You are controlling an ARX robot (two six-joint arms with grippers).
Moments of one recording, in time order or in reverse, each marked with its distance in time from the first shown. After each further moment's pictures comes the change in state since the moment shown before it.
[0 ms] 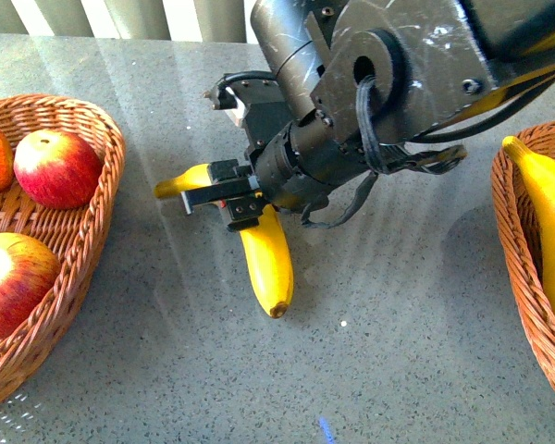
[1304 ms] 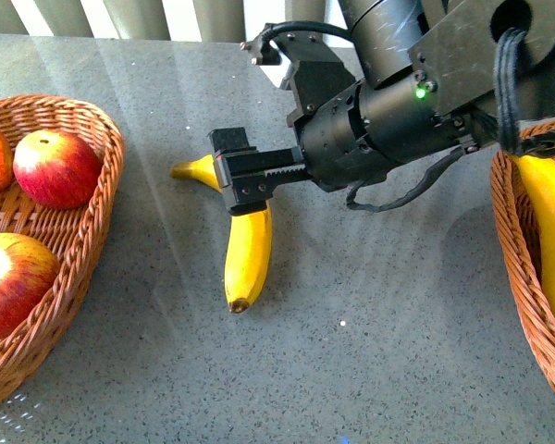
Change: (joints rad) left arm 0.000 0.000 0.000 0.000 0.000 0.000; right arm -0.044 -0.157 -0.156 0.085 -0.063 -0.017
